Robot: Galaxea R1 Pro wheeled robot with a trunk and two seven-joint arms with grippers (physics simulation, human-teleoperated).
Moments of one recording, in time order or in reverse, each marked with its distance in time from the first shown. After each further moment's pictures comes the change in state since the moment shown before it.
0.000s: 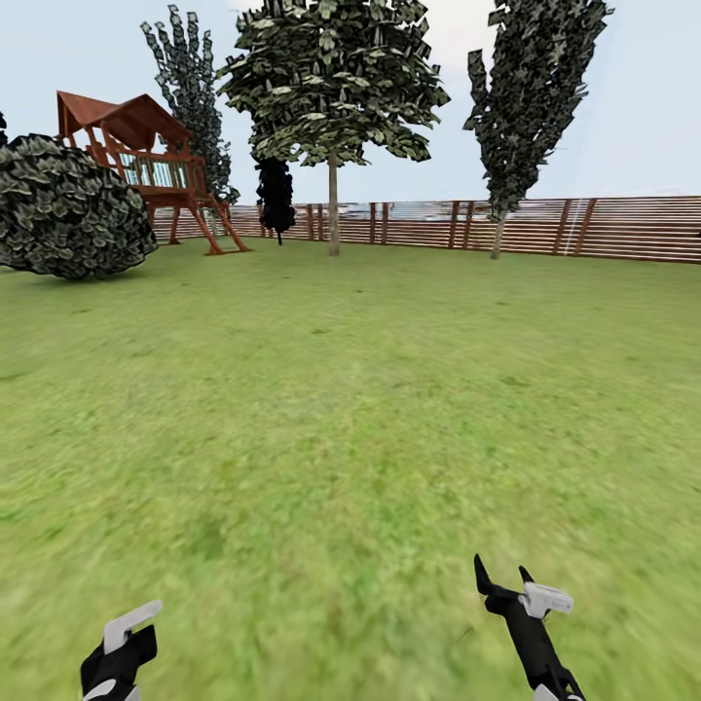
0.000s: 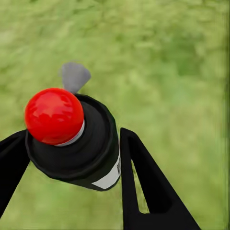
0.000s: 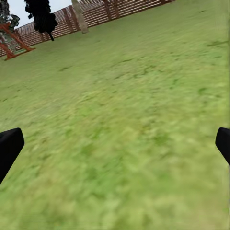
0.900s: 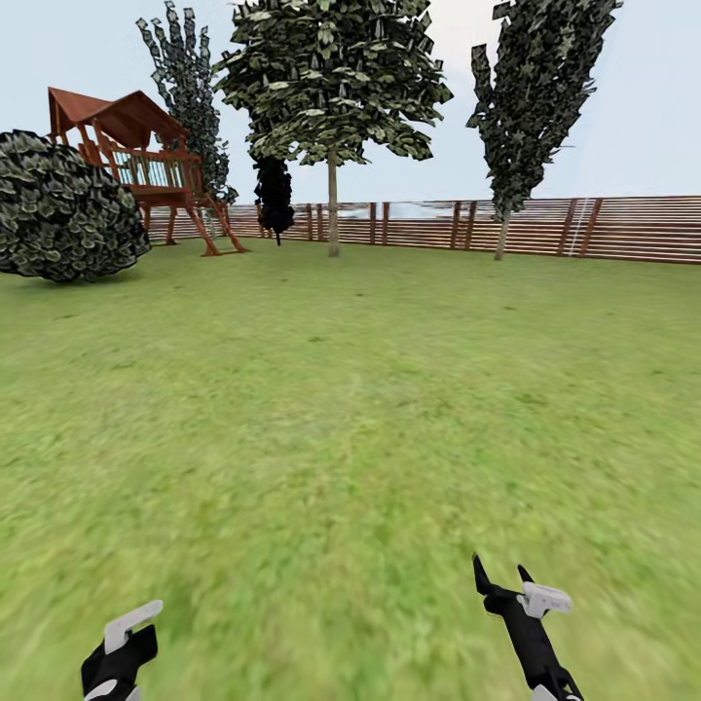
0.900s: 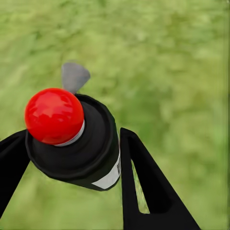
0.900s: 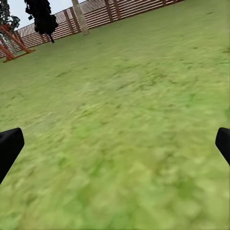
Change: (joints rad) left arm 0.000 -0.003 0.001 0.000 0.001 -0.005 0.004; right arm 0.000 0.003 0.001 0.003 0.001 -0.013 0.001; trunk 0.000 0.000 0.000
